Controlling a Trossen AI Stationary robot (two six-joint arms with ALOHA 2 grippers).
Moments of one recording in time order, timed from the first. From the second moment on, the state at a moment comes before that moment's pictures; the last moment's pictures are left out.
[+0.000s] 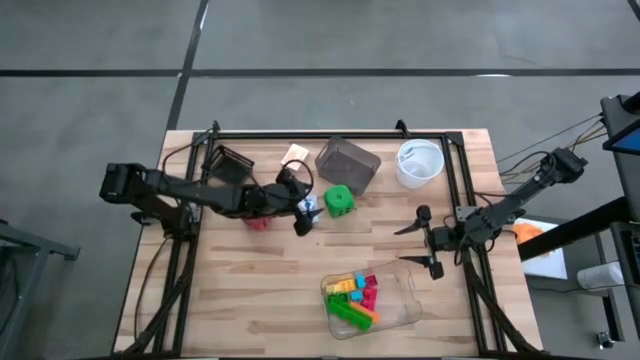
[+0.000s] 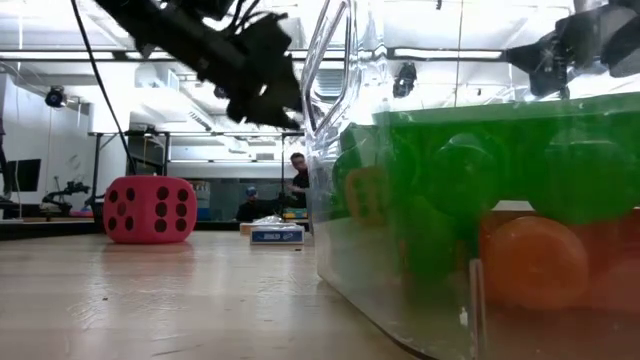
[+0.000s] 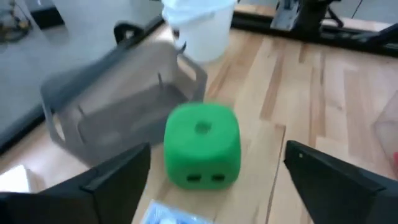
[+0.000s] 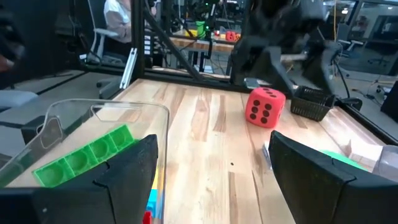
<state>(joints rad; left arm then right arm) 0.00 1.48 0.79 0.17 -0.35 -0.18 0.60 0.67 0.14 0.43 0.48 -0.01</state>
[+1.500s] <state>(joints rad) 0.15 2.00 1.42 -0.39 -0.08 0.04 0.60 0.76 0.18 0.44 0.48 0.02</state>
